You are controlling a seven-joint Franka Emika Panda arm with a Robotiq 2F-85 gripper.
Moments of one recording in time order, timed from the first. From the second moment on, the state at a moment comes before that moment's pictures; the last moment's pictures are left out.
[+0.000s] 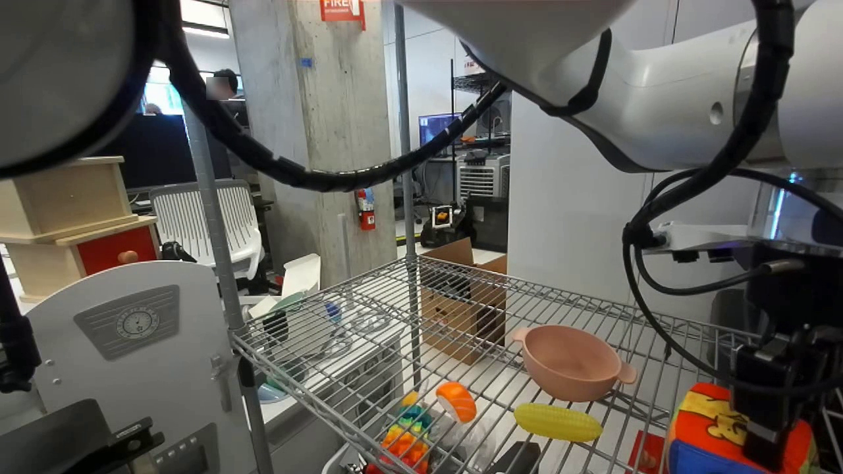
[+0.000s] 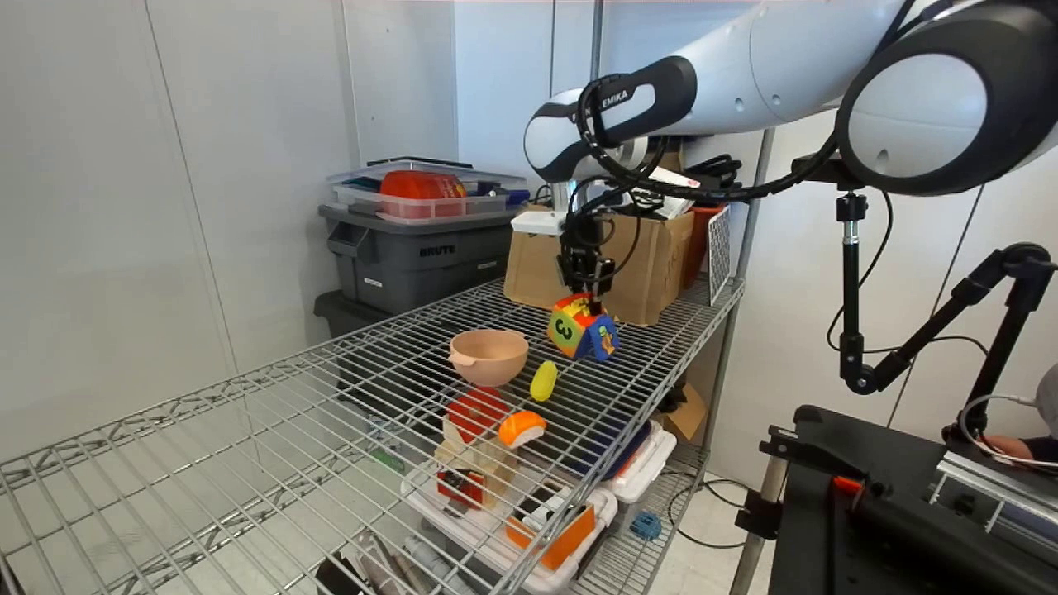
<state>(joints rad) -0.35 1.41 -0.14 -0.45 0.05 1.72 1.57</state>
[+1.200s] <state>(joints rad) -0.35 1.31 0.00 -0.43 0.17 1.86 1.35</state>
